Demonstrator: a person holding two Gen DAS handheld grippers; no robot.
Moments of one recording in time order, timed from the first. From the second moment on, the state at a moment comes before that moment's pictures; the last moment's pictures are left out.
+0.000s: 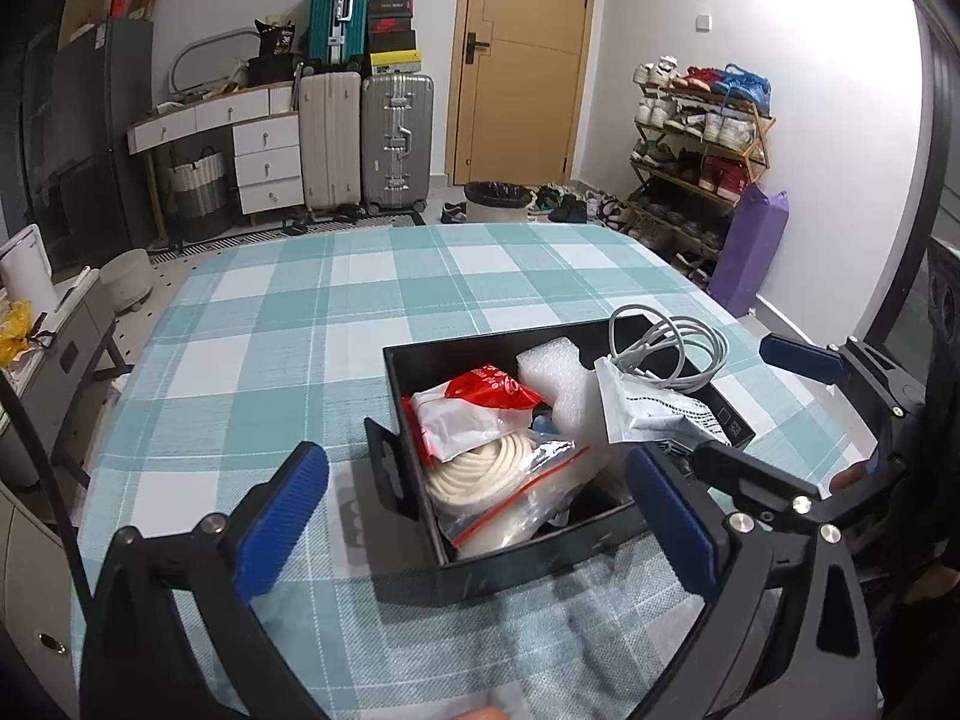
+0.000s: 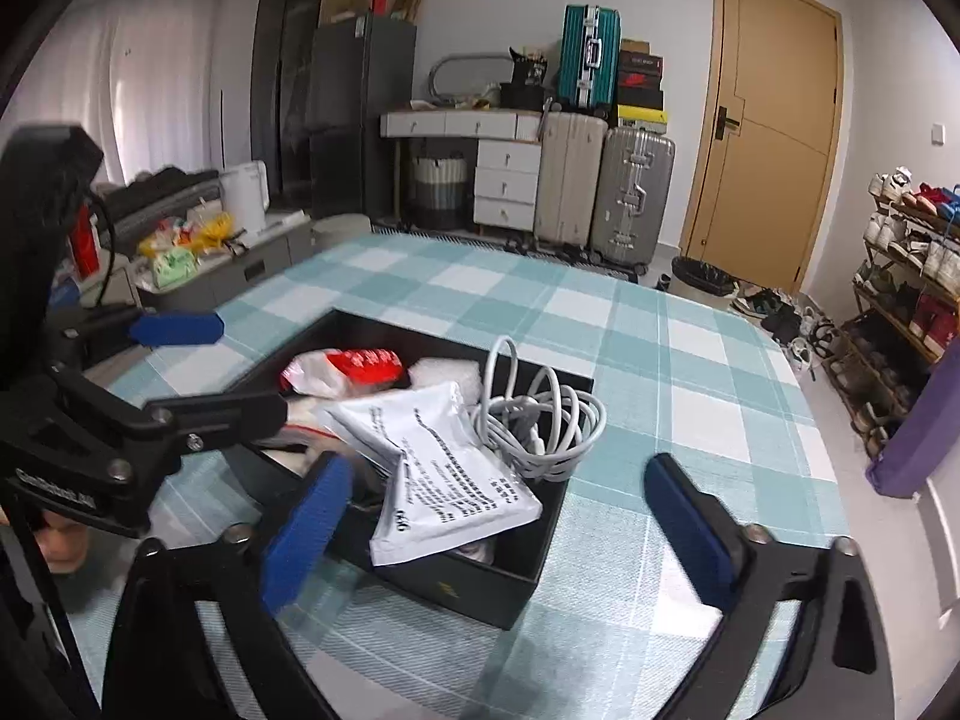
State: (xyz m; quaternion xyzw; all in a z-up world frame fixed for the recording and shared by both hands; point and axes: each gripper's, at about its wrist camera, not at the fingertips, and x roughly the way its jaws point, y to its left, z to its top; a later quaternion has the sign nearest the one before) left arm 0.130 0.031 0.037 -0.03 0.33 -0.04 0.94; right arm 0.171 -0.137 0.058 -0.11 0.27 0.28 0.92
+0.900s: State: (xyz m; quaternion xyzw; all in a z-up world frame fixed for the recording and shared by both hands) left arm 0.090 0.027 0.017 -0.01 0.28 0.01 0.96; right arm 0.126 -0.161 0.057 -0.06 0.22 0.31 0.92
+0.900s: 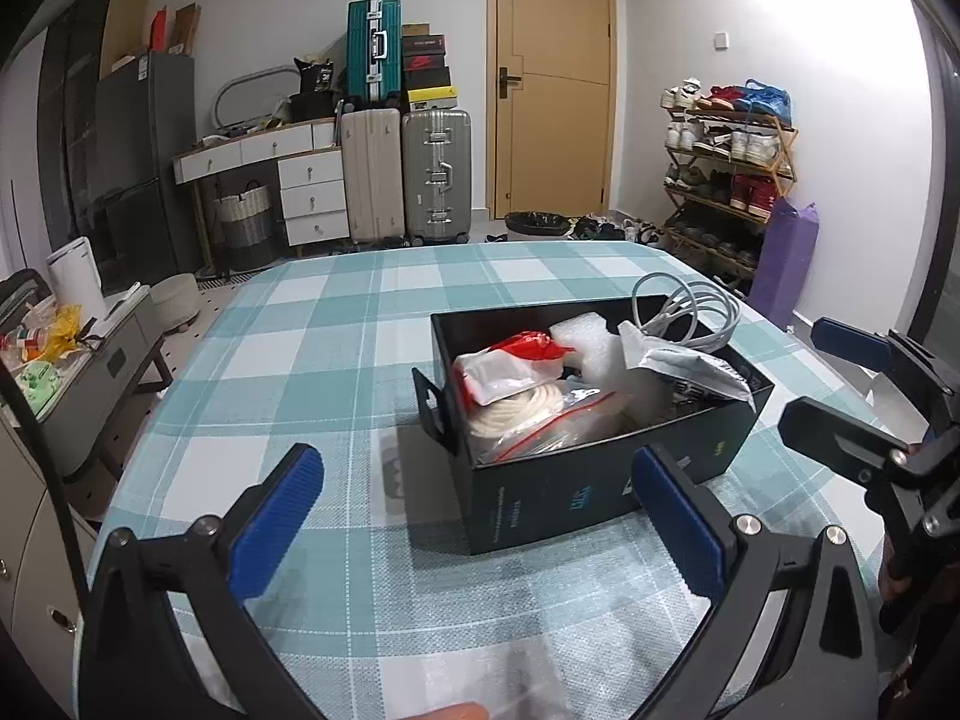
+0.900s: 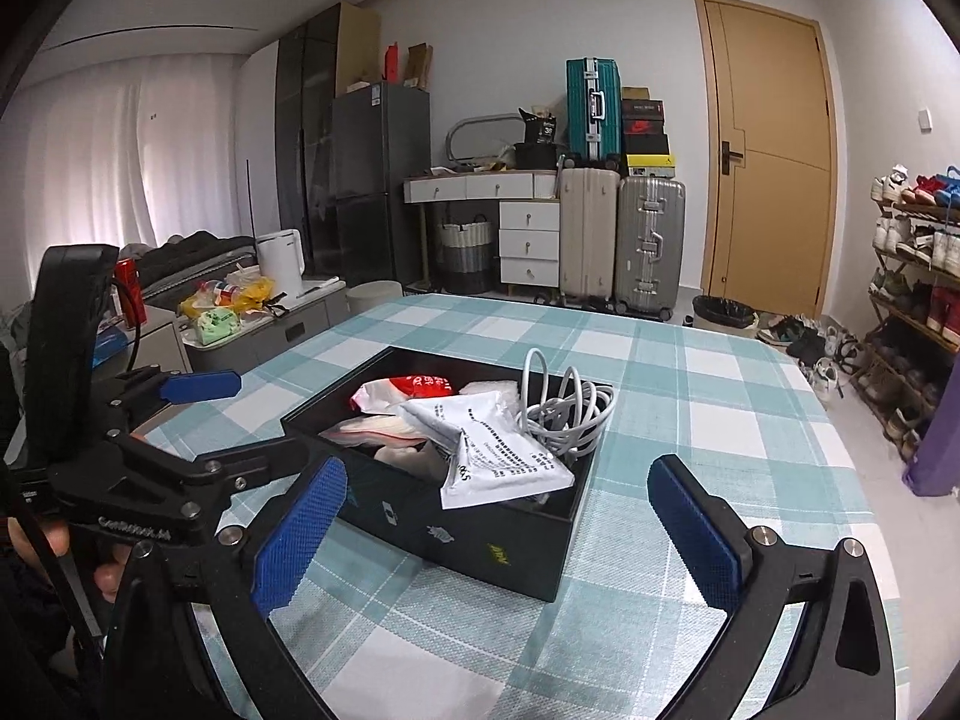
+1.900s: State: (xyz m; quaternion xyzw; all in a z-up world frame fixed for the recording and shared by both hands) left arm 0.088 0.025 0.011 0.00 0.27 0.04 0.96; right arm 0.125 -0.164 0.049 -0.05 0.21 0.31 0.93
